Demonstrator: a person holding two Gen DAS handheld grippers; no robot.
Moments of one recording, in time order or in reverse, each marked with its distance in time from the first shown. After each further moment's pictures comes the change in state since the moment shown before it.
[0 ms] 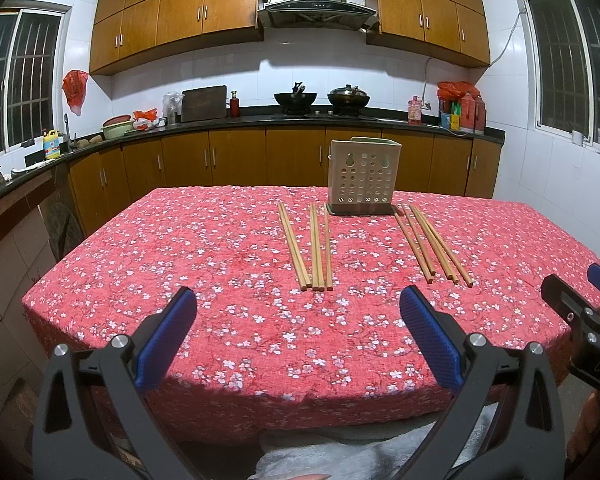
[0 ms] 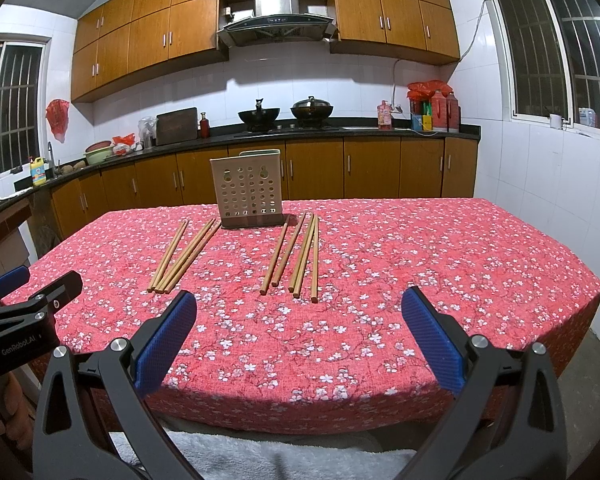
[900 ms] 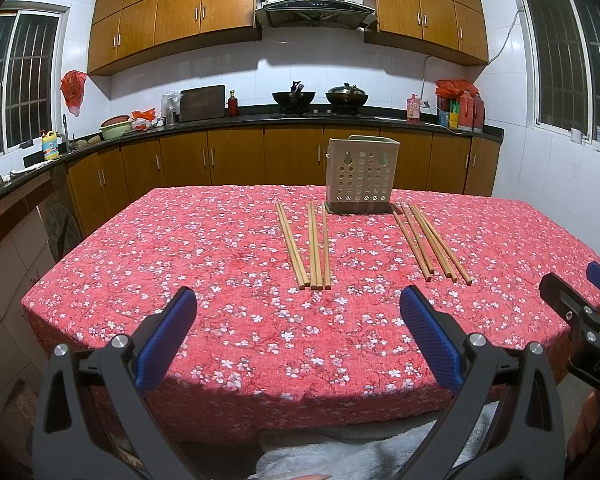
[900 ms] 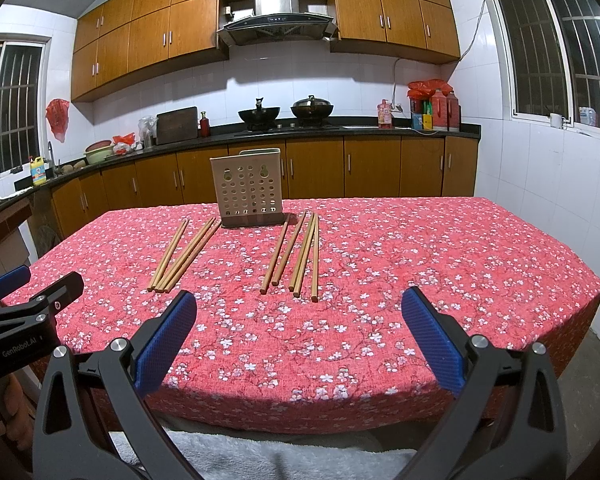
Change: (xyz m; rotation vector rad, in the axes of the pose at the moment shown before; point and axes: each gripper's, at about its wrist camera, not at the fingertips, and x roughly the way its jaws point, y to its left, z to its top) left arm 0.002 0.001 0.000 0.002 0.001 0.001; right arm 0.000 0.000 0.000 0.001 0.002 0.000
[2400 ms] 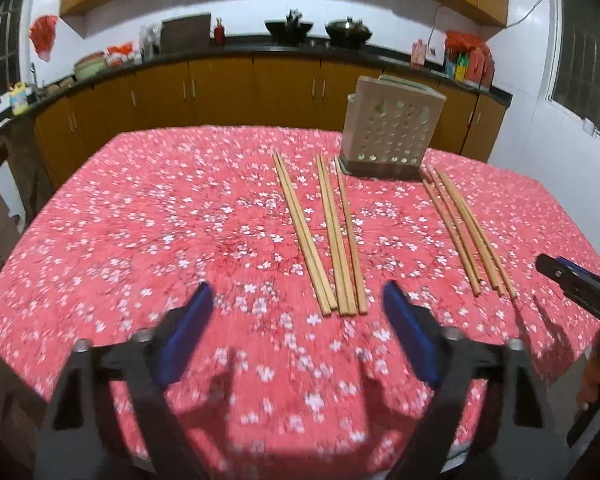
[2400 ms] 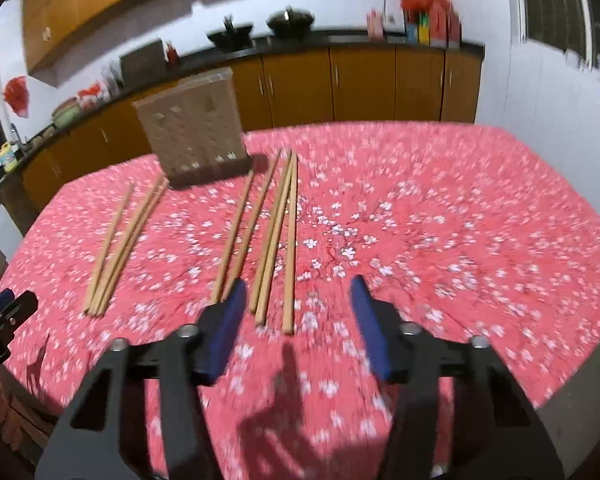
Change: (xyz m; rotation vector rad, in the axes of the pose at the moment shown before) left arm 0.139 0.044 0.042 -0.055 0.304 -0.092; right arm 0.162 -0.030 0.043 0.093 0.396 -0.026
